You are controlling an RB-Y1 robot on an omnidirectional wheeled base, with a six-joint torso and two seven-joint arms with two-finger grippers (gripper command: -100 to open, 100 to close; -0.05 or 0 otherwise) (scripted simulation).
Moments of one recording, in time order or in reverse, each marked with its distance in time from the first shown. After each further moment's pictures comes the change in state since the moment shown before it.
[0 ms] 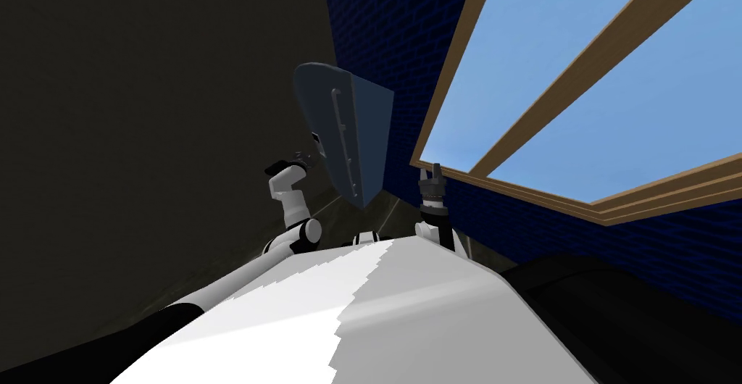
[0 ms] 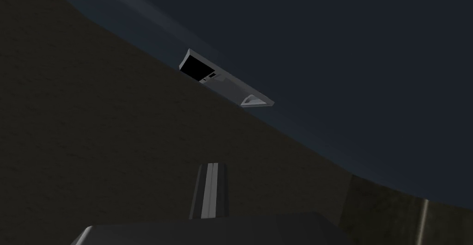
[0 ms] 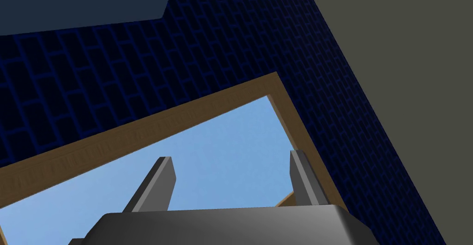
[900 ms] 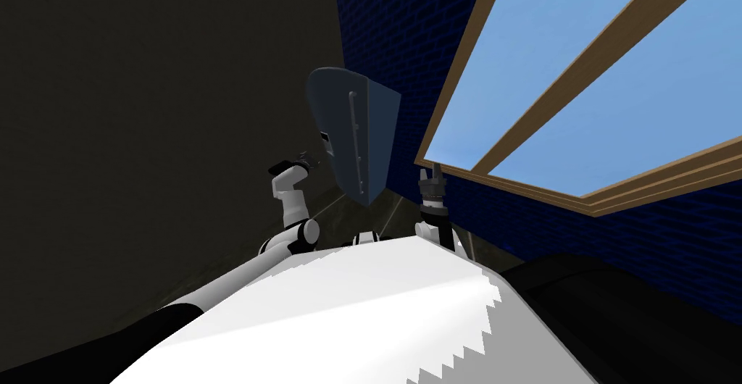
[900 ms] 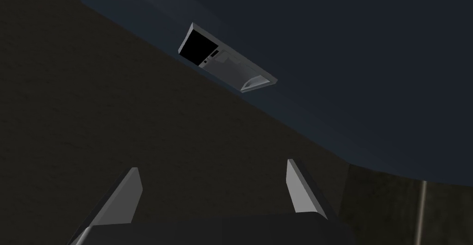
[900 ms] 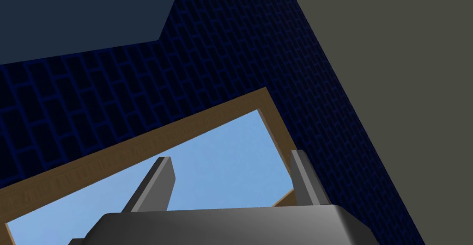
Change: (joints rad) left arm 0.007 0.034 -0.047 0.048 0.050 -0.001 -0.001; right arm 0.000 0.001 0.001 0.000 0.000 0.000 0.000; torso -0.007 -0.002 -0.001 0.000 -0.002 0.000
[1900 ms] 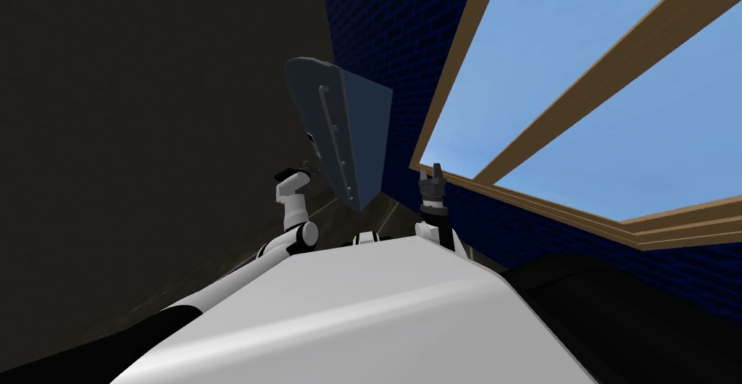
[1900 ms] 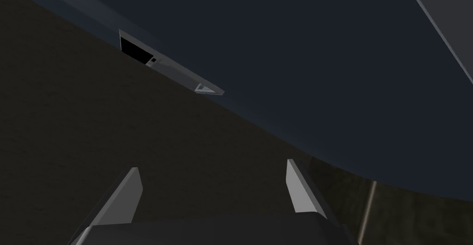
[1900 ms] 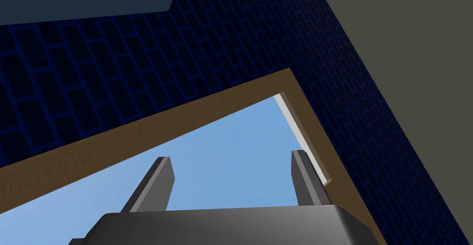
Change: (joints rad) left arm 0.032 0.003 0.026 0.114 -0.044 -0.042 0.047; right arm 0.000 0.000 0.000 0.000 0.000 0.000 0.000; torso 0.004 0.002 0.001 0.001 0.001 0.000
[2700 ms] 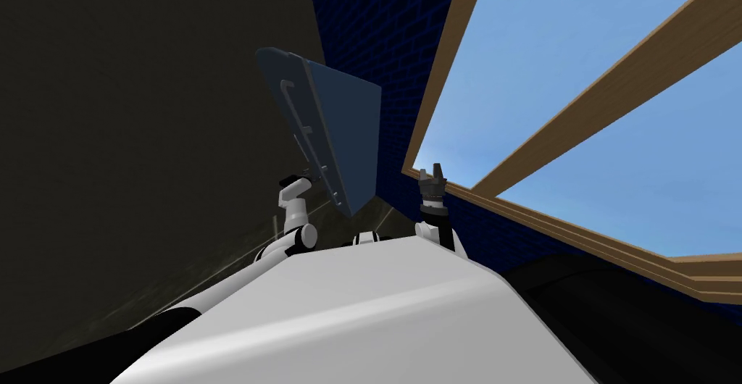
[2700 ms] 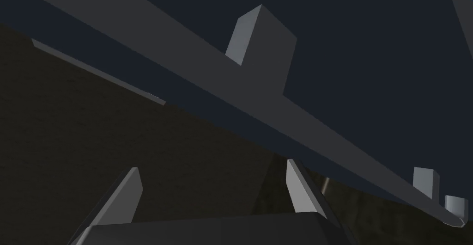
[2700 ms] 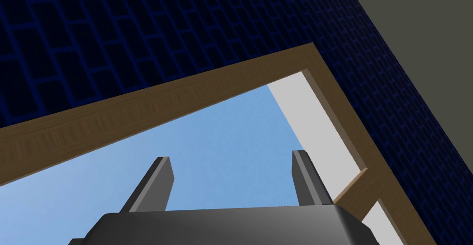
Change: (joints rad) left arm 0.032 0.003 0.023 0.104 -0.041 -0.031 0.046; right arm 0.000 0.000 0.000 0.000 0.000 0.000 0.000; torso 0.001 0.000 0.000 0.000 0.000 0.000
